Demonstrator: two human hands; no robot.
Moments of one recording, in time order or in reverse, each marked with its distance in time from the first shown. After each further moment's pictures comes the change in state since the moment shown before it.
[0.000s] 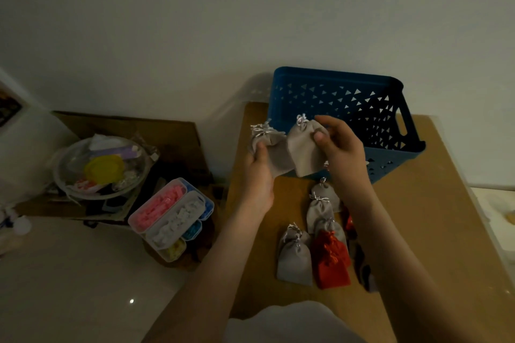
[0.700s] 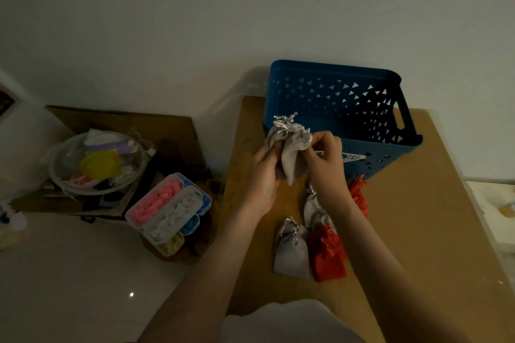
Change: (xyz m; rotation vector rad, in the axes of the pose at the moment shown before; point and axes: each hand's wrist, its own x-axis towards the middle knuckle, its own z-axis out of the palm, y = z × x) left_hand -0.020 -0.002 0.003 0.062 -0.265 0.001; right_hand -0.013 0.023 0.021 -0.128 0.142 0.069
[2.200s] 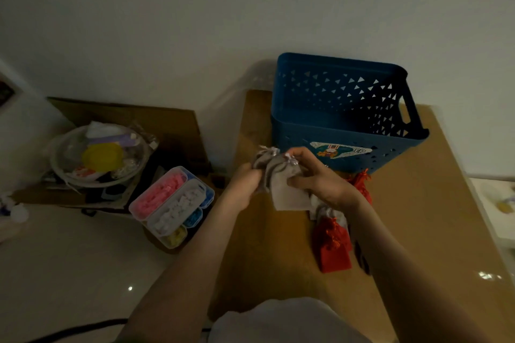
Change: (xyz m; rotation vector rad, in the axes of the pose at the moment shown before) left_hand 0.027 -0.027 -0.079 0.459 0.205 -0.389; right_hand -0.011 0.021 -0.013 0.047 -0.756 0.284
